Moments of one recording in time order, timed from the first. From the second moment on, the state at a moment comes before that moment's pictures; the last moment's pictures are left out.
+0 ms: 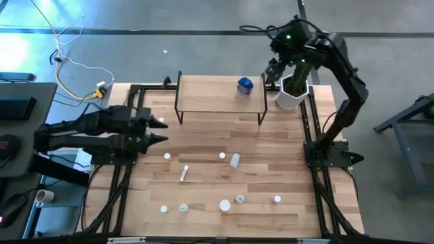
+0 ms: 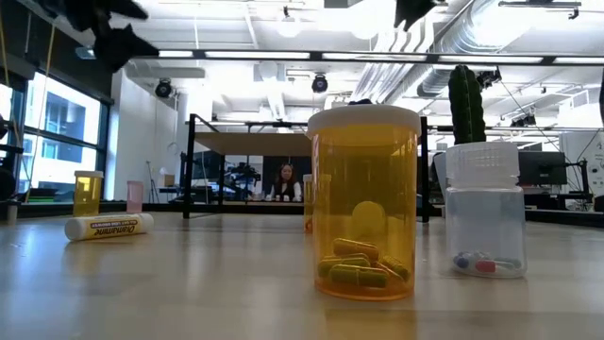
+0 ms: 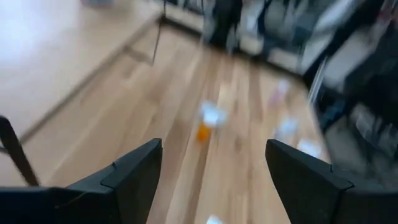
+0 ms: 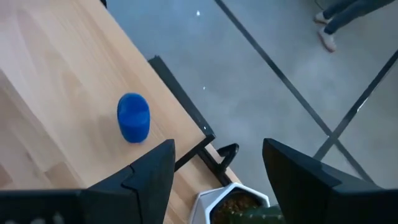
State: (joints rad) left arm 0.24 0.51 0.64 -0.59 0.08 -0.30; right arm -0.59 1.67 2.36 -1.53 0.29 -0.10
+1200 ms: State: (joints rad) left arm -0.07 1.04 0.65 -0.79 -0.05 -0.24; right arm -0.59 1.64 2.35 -1.52 0.28 -0.06
